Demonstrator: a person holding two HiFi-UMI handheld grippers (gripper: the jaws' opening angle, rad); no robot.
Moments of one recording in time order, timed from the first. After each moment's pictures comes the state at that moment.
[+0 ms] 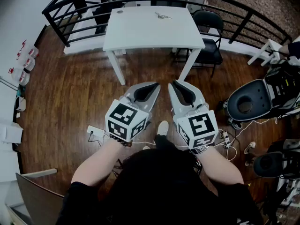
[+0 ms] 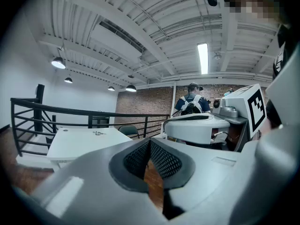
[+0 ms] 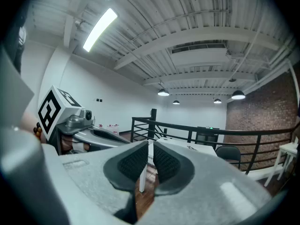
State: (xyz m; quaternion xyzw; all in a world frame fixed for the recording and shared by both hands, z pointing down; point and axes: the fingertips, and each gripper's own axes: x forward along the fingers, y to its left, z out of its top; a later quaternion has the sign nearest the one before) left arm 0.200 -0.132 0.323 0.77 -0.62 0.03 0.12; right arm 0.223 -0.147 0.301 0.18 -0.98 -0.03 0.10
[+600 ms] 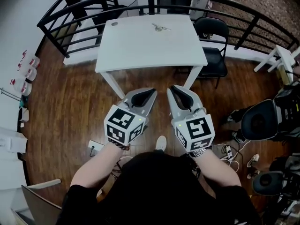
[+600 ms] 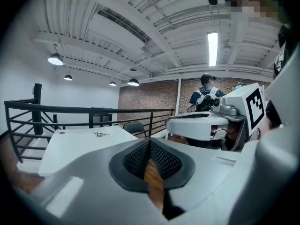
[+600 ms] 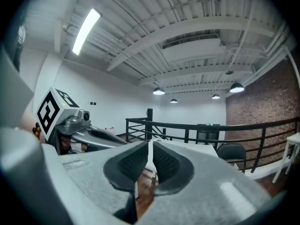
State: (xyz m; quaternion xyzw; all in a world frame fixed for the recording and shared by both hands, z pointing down) left arm 0.135 -0.298 0.353 0.76 -0.63 0.07 0.13; right arm 0.164 -0.320 0.329 0.19 -0.98 0.00 0.08
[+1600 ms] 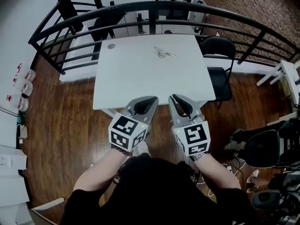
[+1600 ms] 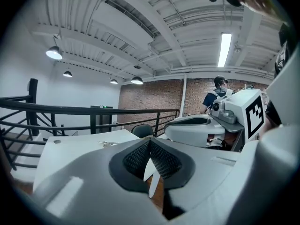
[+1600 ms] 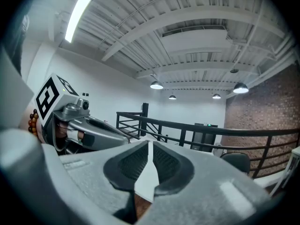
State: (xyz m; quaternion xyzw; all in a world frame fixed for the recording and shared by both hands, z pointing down) left arm -0.024 -0.491 0.364 0.77 -0.62 0.06 0.15; right arm 0.006 -0.517 0.355 0.20 -0.97 -0.02 0.12
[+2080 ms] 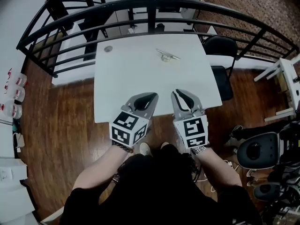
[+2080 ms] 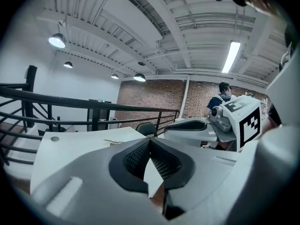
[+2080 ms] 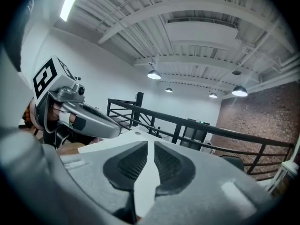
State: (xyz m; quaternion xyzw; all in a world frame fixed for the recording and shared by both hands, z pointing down) left arm -0.131 -0.543 0.391 0.77 -0.60 0.05 0.19; right arm -0.094 -0.578 0.392 0.24 -0.95 -0.05 0.19
